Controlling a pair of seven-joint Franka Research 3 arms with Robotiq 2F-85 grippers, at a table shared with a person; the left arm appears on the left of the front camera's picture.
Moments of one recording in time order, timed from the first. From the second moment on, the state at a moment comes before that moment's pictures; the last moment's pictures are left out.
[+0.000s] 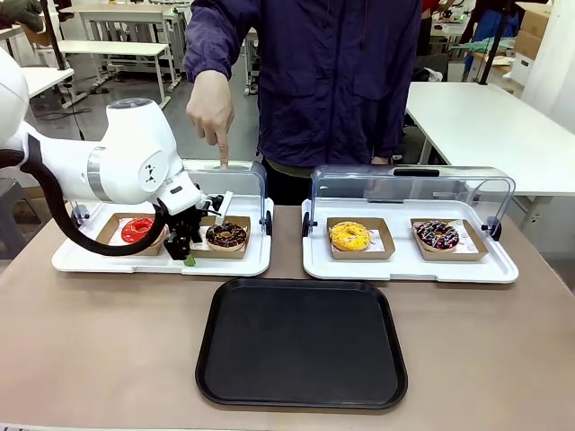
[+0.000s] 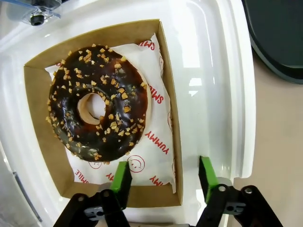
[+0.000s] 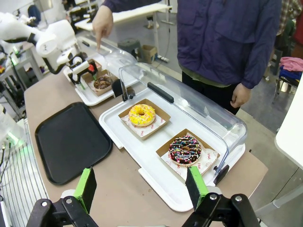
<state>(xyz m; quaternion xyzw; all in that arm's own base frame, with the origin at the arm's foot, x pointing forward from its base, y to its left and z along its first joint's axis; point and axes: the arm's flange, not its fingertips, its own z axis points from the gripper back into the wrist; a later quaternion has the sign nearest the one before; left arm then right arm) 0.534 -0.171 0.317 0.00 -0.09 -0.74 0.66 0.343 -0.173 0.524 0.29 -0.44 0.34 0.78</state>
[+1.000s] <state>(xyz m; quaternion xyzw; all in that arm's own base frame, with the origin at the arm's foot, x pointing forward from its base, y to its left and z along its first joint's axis) 0.535 -0.170 0.318 -0.01 -0.07 -0.74 0.67 0.343 -0.173 0.524 0.29 -0.44 0.34 0.78</state>
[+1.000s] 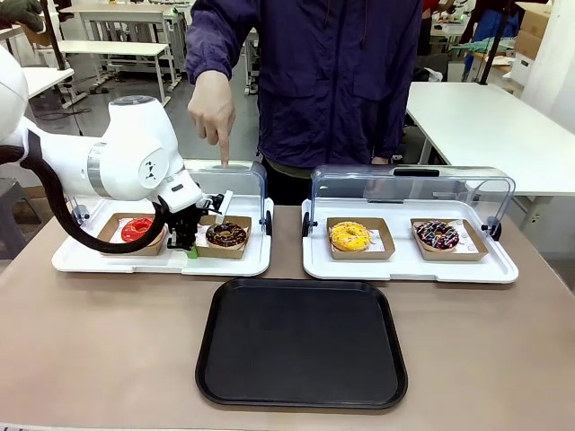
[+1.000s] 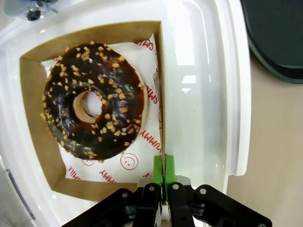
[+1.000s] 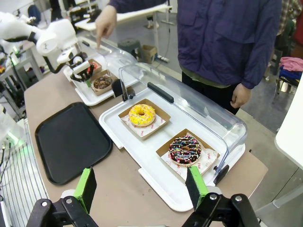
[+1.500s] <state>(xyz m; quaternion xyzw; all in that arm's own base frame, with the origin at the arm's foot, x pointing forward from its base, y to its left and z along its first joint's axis) 0.537 -0.173 0.325 0.00 -0.08 -0.74 0.67 0.343 -0.173 0.524 0.29 -0.44 0.34 0.78</state>
